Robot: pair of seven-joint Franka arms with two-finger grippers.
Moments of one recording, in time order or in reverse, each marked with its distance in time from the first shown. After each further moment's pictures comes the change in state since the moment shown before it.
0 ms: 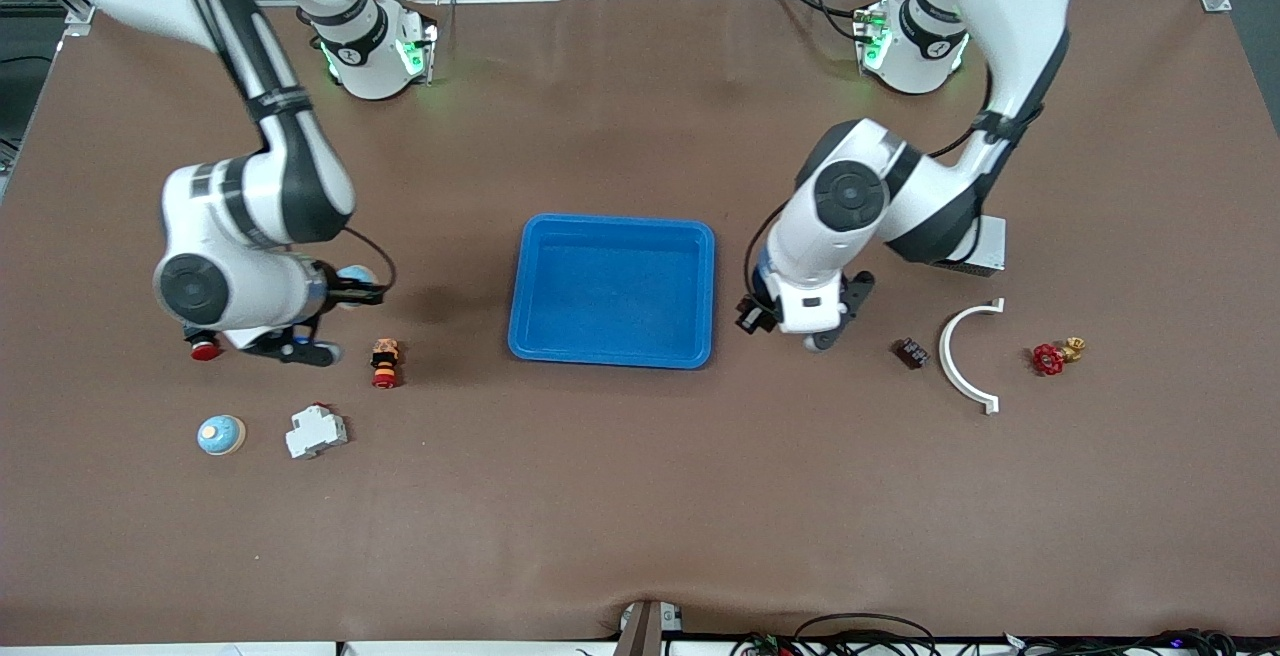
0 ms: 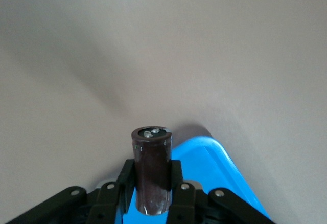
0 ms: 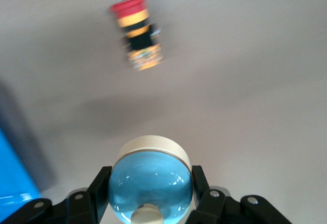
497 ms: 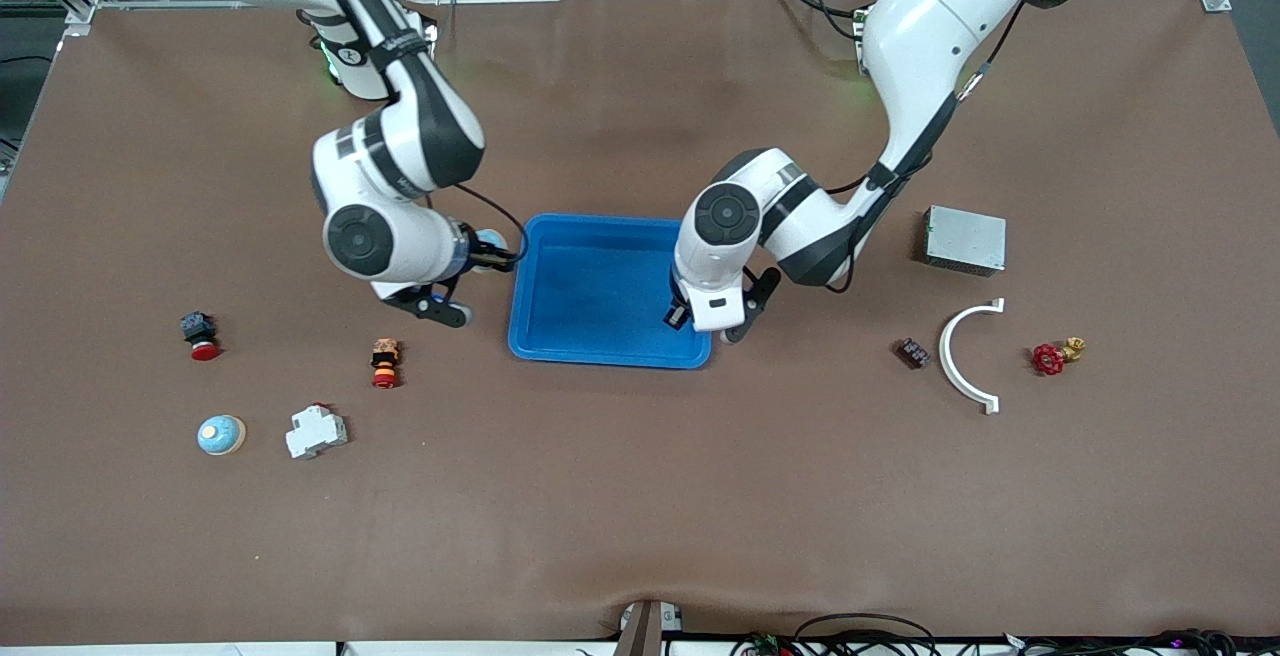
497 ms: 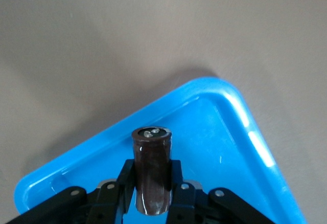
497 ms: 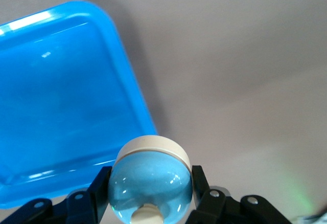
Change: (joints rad) left arm -0.157 0.209 0.008 0.127 0.104 0.008 -0.231; right arm 0.259 0.009 0.002 -0.017 0.221 0.098 0.294
